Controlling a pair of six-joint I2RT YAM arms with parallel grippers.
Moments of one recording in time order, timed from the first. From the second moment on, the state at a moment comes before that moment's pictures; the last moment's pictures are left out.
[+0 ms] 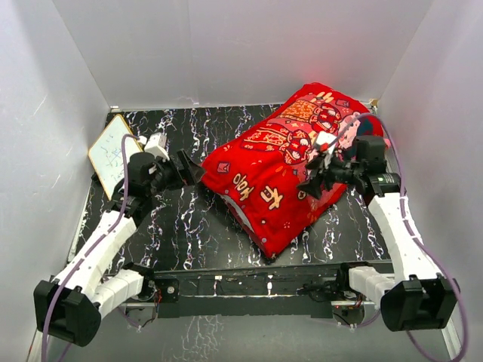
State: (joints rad) left arm -0.30 0.98 0.72 -0.20 0.21 -0.56; right arm 0.14 1.07 1.00 -0.65 -0.93 -0.68
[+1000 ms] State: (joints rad) left arm -0.41 1.70 1.07 -0.07 0.75 -0.44; right arm -0.26 1.58 0.85 0.23 -0.93 0.61
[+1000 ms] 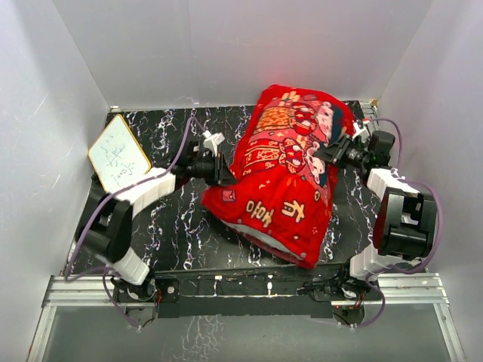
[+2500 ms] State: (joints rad) left arm -0.64 0.99 1.58 -0.63 0.19 -0.40; right arm 0.00 1.22 1.93 -0.53 -0.48 0.13
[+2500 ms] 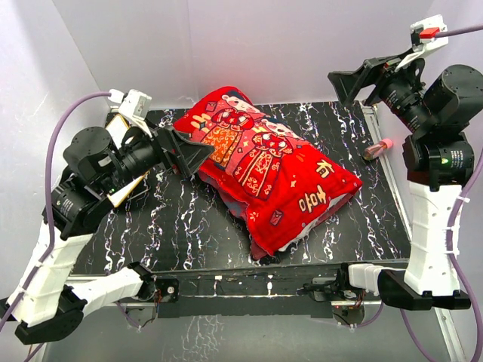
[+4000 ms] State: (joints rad) left arm -0.64 0.92 1.58 -0.67 0.18 -0.39; right arm 0.00 1.17 1.95 -0.59 -0.41 0.13
